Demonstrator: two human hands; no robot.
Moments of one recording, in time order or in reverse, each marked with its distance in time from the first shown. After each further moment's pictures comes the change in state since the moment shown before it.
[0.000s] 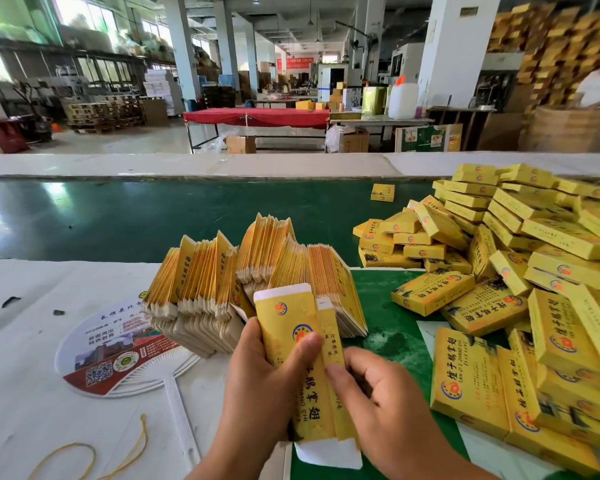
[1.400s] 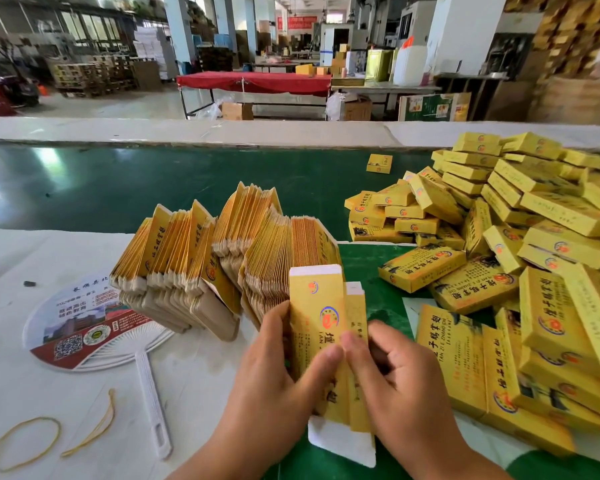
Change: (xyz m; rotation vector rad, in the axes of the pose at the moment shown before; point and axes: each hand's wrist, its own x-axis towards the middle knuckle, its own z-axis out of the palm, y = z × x) left_hand -0.020 -0.014 0.022 0.327 -0.225 0.139; right_hand -0.009 0.020 -0.026 -0.112 0.210 -0.150
